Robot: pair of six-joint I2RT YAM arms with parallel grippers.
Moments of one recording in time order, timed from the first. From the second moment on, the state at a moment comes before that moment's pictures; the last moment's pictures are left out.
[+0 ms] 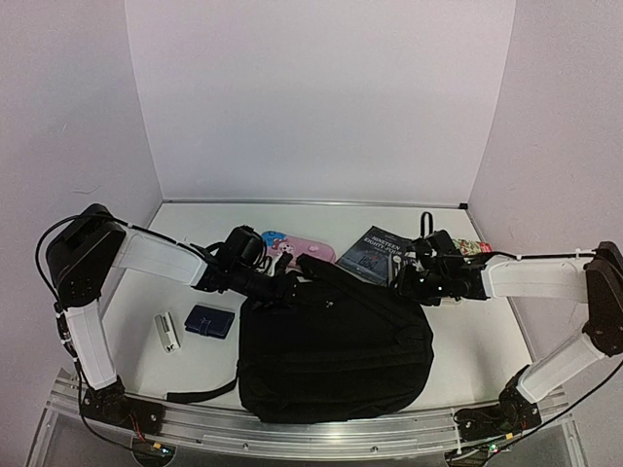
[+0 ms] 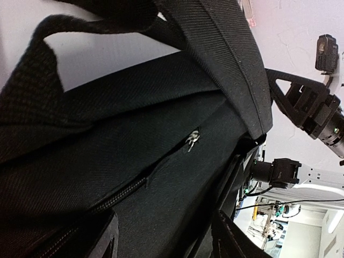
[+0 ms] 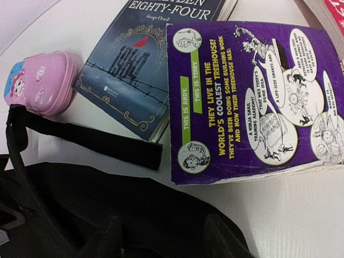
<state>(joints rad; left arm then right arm) -0.77 1.87 1.03 0.09 0.63 -0.84 0.63 1.46 0.79 -0.21 0.15 0.76</state>
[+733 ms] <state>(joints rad) -0.77 1.98 1.07 0.25 0.60 -0.85 0.62 1.52 0.77 -0.14 0.10 0.77</state>
